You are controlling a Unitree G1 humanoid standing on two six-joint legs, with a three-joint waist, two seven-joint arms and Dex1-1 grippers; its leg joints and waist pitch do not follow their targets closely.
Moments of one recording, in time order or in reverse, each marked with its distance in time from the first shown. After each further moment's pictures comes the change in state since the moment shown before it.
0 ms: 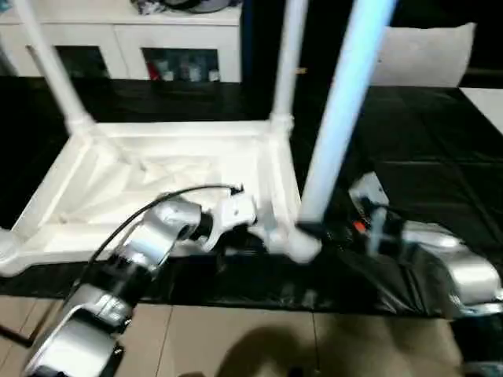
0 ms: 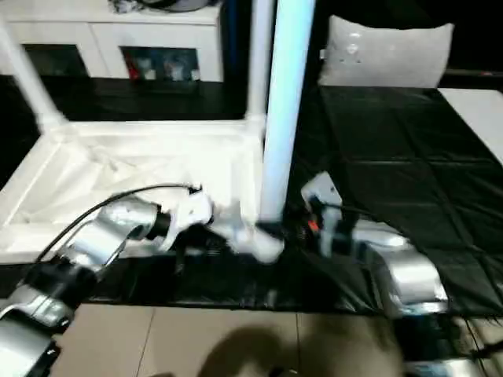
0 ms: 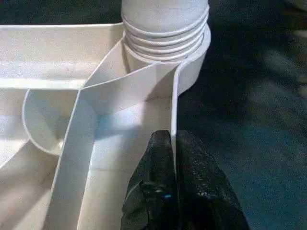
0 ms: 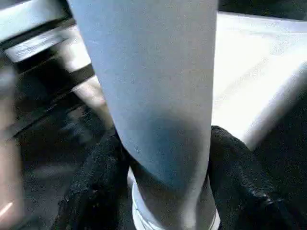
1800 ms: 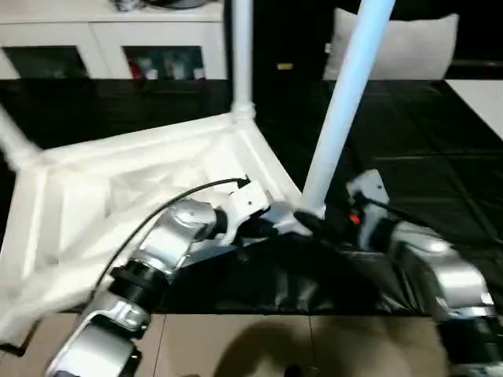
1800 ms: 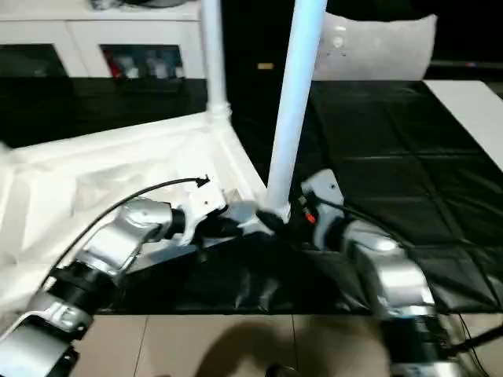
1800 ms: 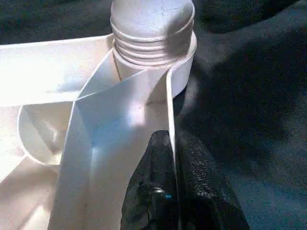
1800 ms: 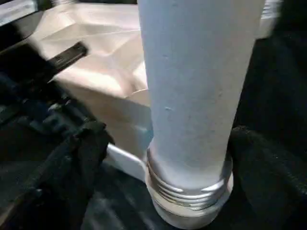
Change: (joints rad) left arm 0.044 0.002 0.002 -0.069 -0.018 0.003 0.032; right arm 0.039 -0.082 0.014 0.026 -0.014 -0.115 0.098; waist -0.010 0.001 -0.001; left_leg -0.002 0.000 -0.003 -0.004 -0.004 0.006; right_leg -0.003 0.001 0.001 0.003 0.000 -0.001
